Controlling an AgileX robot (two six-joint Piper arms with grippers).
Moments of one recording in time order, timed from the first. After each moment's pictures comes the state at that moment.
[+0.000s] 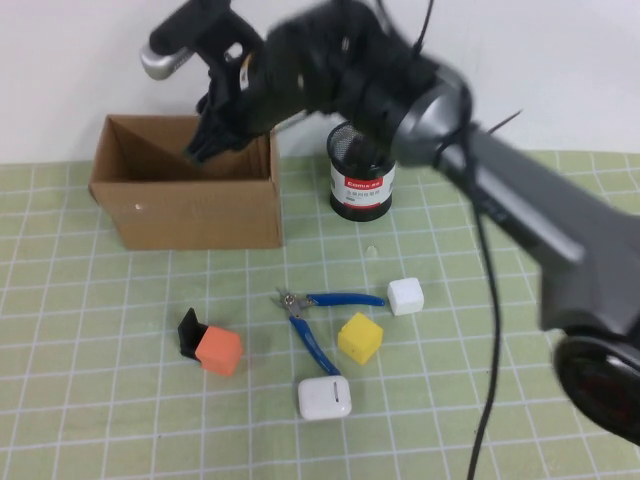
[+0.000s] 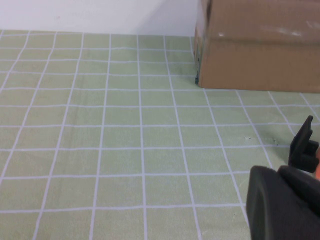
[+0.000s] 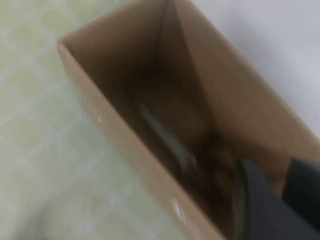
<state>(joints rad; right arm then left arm) 0.74 2.34 -2.46 -0.06 0.89 -0.19 -0.09 -0.01 0.02 0.08 0.36 -0.07</state>
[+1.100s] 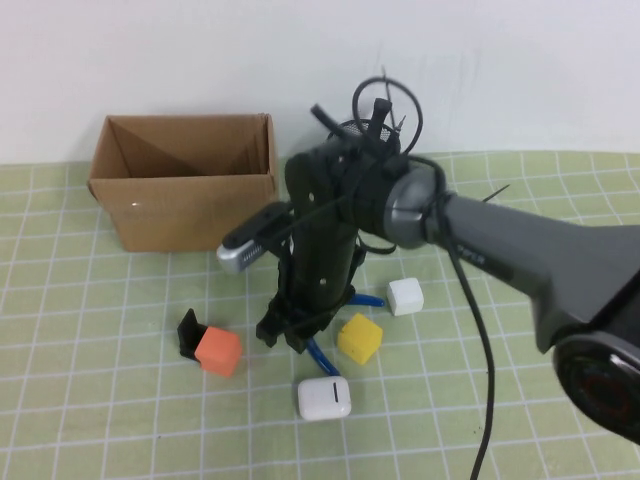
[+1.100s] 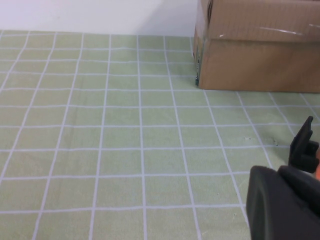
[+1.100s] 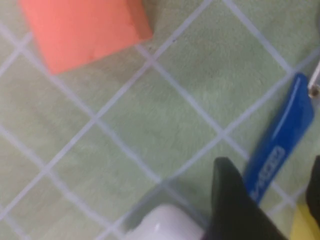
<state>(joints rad) 0.75 2.32 -1.98 0.10 1.16 -0.15 -0.09 -0.01 0.02 0.08 0.36 -0.07</state>
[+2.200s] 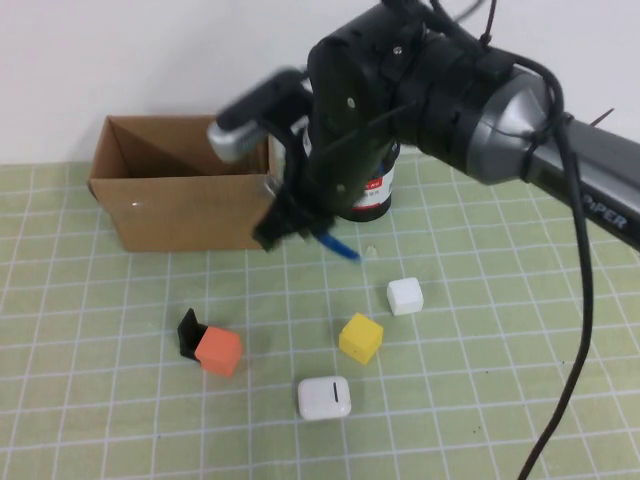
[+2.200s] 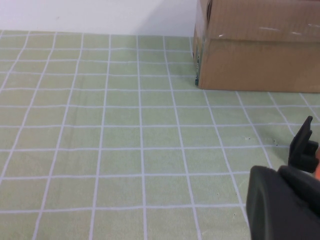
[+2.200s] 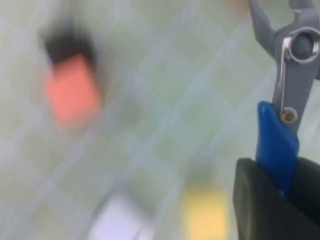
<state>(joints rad) 0.77 2.04 -1.97 -0.10 1.16 -0.01 -0.09 -0.01 0.02 0.08 0.36 -0.07</state>
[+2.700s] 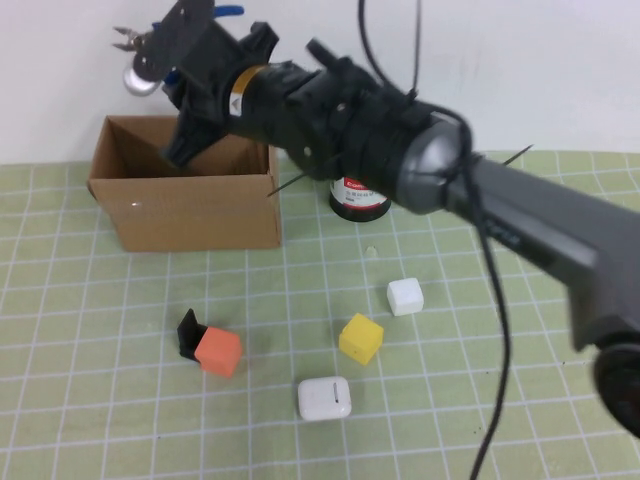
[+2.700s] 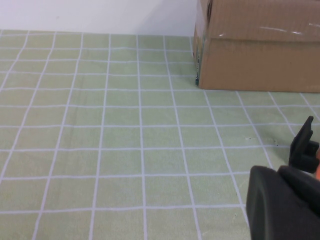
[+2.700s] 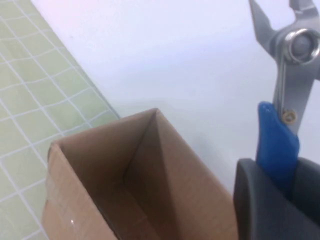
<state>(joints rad) 0.77 2.21 -2.06 -0.10 0.23 -0.30 -0.09 -0.01 0.02 0.08 0.36 -0.07</state>
